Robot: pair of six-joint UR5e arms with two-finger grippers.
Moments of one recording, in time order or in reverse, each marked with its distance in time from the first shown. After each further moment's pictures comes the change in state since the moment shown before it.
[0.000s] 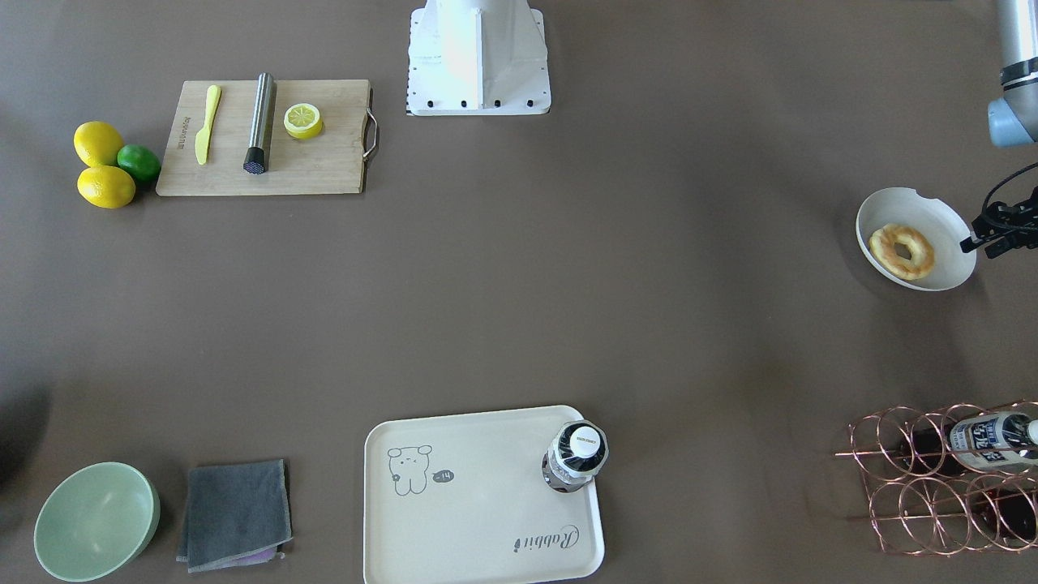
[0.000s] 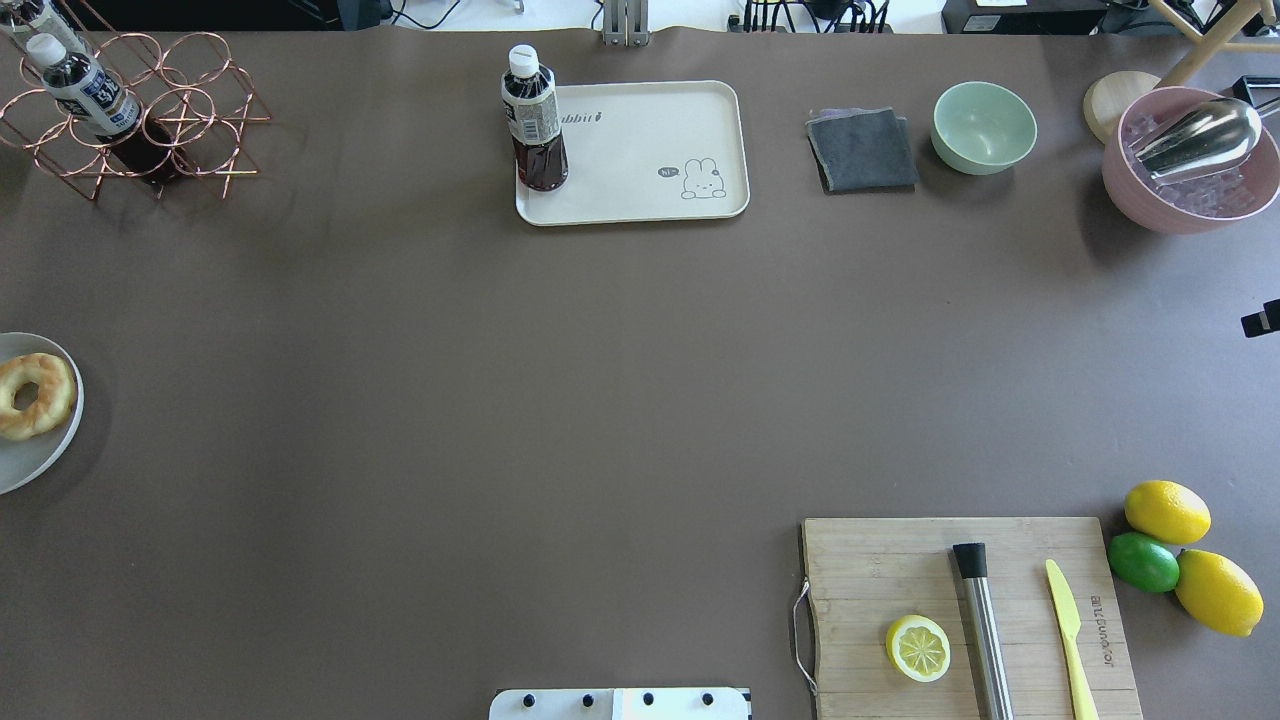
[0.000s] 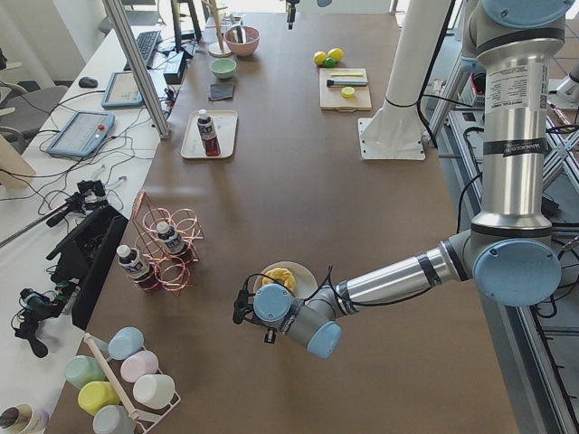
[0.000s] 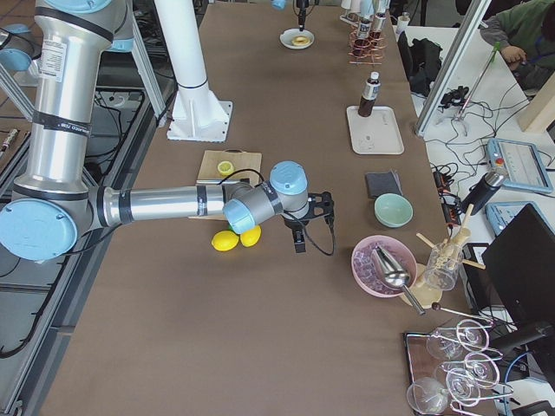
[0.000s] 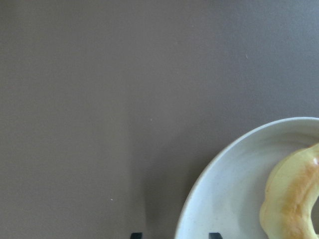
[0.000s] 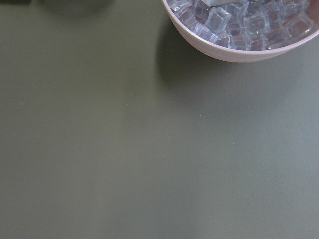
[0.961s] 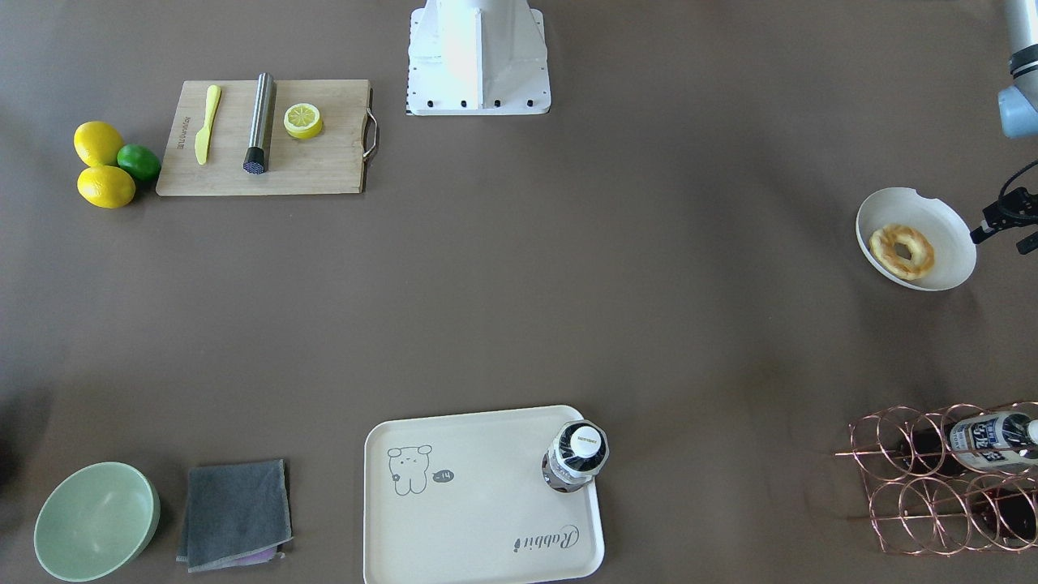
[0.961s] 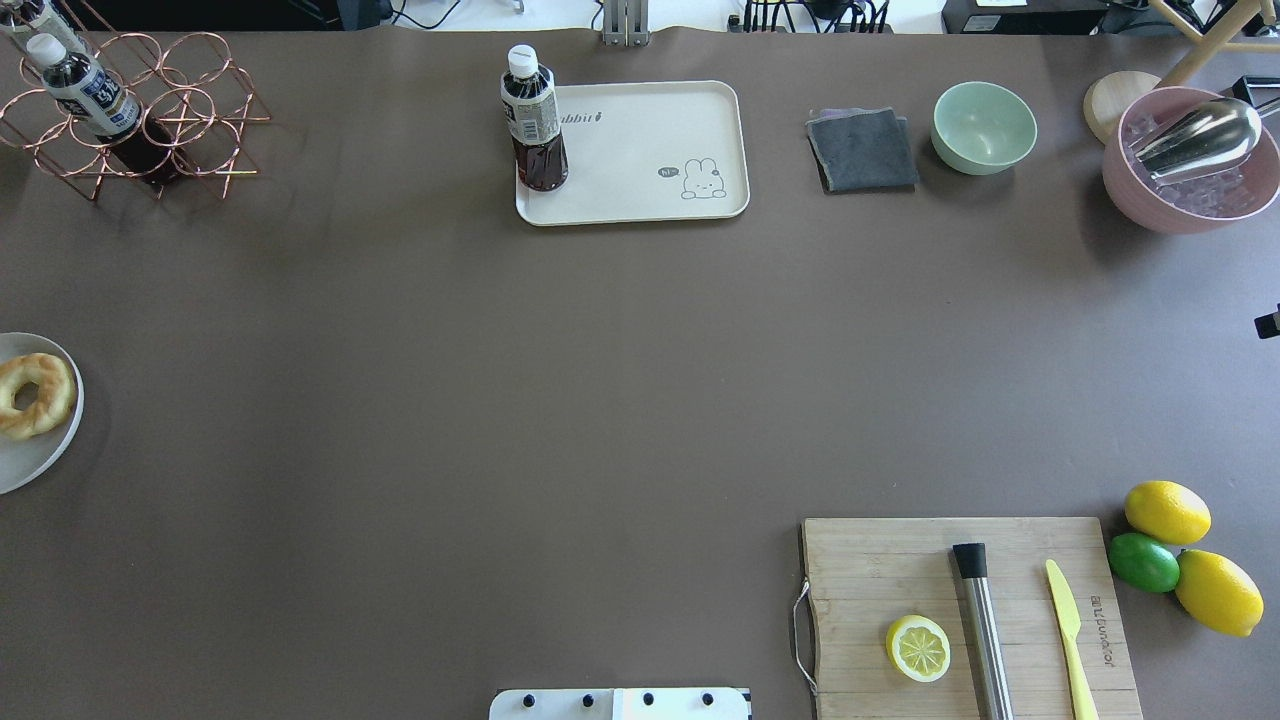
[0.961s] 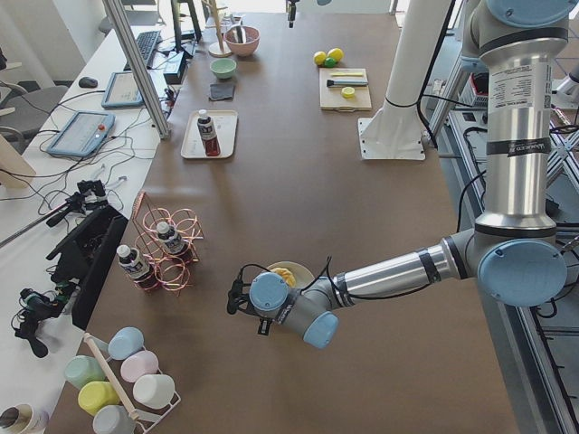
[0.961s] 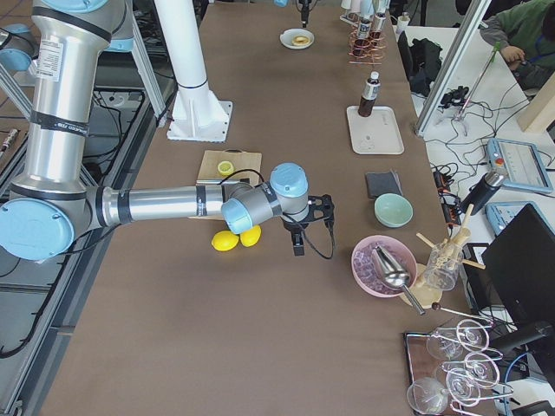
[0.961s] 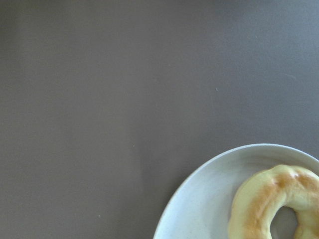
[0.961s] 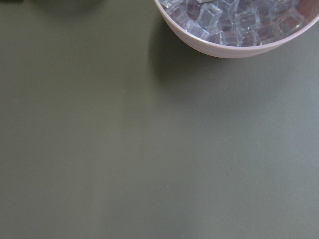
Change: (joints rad) left arm -0.029 0.006 -0.080 0.047 0.004 0.000; right arm 0.022 -0.002 0.003 -0.042 0.013 -0.031
